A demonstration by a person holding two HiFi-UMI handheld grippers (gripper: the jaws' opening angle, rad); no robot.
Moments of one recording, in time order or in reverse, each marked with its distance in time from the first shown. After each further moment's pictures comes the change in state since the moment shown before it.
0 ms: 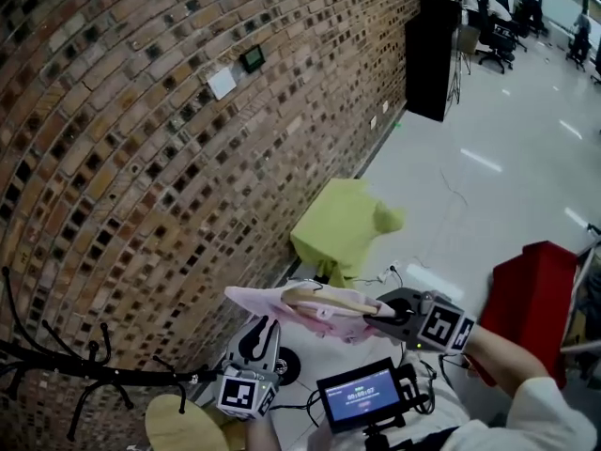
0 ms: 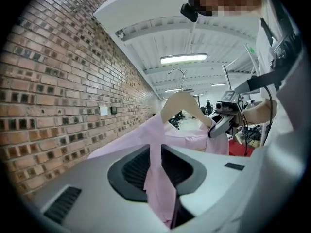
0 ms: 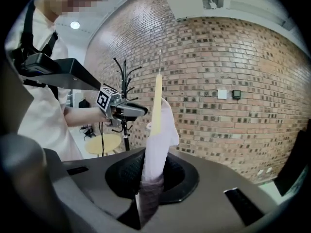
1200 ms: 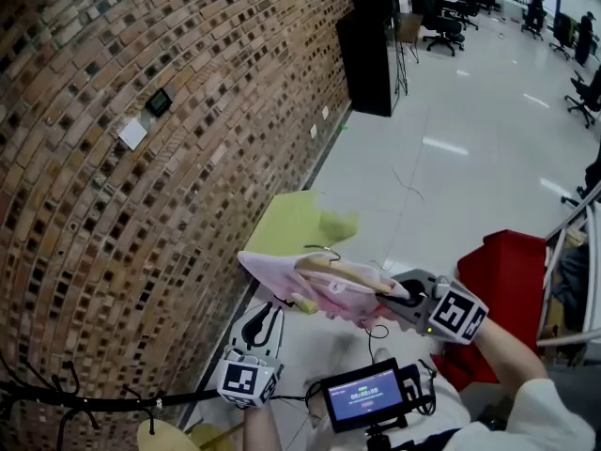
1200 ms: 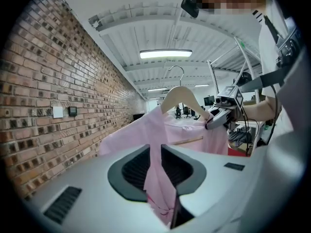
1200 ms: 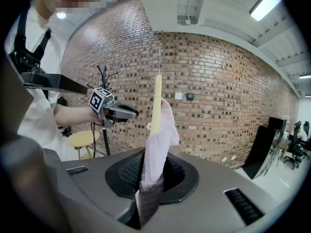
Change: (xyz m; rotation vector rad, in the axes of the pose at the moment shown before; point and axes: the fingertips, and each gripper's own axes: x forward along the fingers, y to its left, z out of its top) left arm 0.200 -0.260 0.066 0.071 -0.002 -0.197; right arm -0.304 -0.111 -0.133 0.062 -0.003 -0.300
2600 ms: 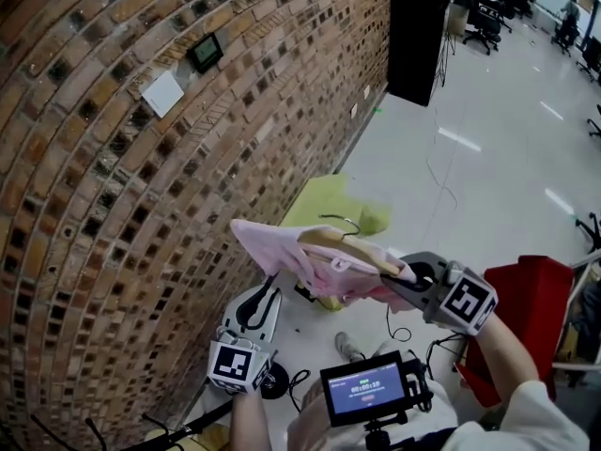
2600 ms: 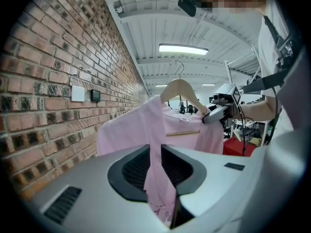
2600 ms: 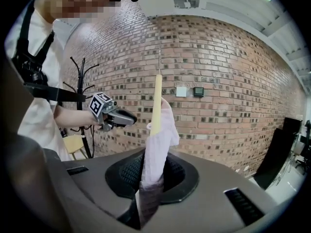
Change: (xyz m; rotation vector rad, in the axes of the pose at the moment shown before) left arm 0.067 0.407 -0.091 -0.056 0.041 0.012; right arm 0.386 -0.136 0.119 -0.011 0.014 0.055
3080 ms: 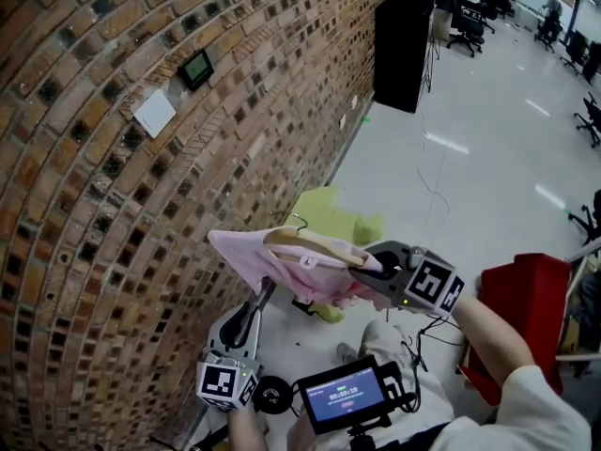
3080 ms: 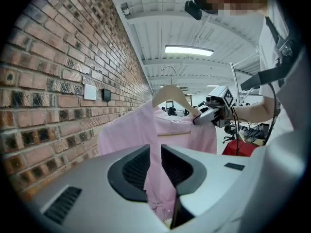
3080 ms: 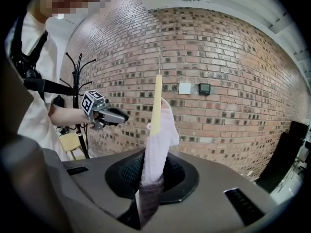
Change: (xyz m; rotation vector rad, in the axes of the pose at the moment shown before) left arm -0.021 0.052 -0.014 -0.037 0.003 0.057; right arm 0.077 -0.027 0.028 -0.025 0.003 0.044
